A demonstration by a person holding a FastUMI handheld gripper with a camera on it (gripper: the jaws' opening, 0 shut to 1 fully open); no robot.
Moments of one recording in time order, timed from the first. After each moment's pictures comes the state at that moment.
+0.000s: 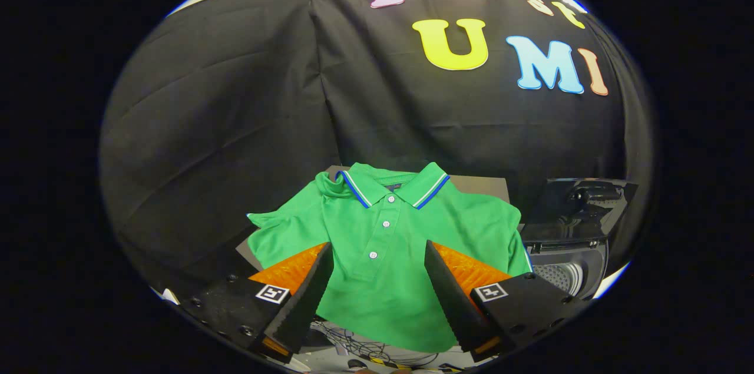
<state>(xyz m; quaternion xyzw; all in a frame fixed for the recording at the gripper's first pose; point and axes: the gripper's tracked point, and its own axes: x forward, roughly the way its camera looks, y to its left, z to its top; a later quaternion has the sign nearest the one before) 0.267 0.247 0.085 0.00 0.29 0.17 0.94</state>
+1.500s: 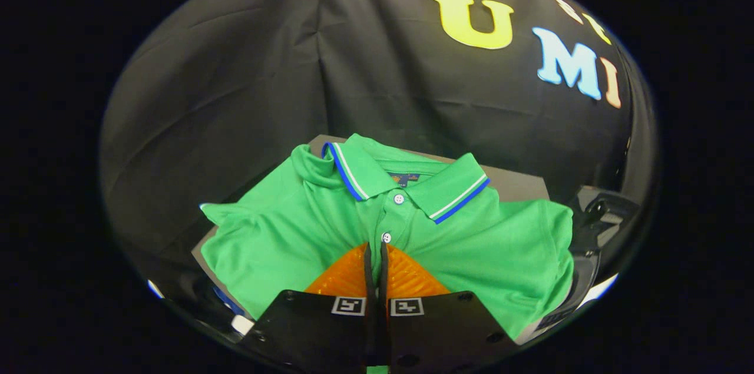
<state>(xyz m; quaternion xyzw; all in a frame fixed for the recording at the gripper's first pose) 0.310 0.290 0.037 -0.02 0.35 0.16 0.92</state>
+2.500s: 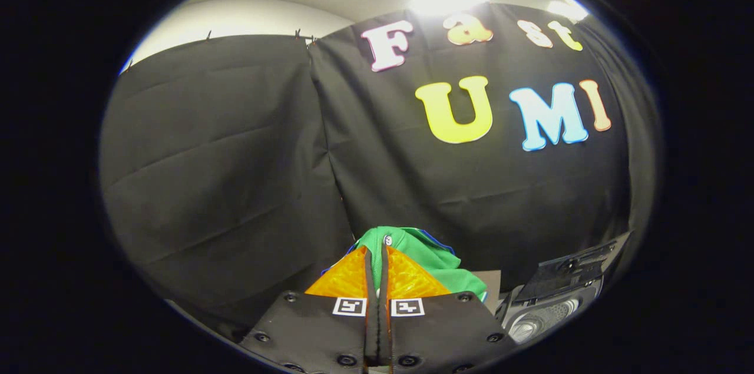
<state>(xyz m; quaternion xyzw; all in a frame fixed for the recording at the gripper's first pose) 0.310 0.228 0.293 0.08 0.12 0.19 0.97</state>
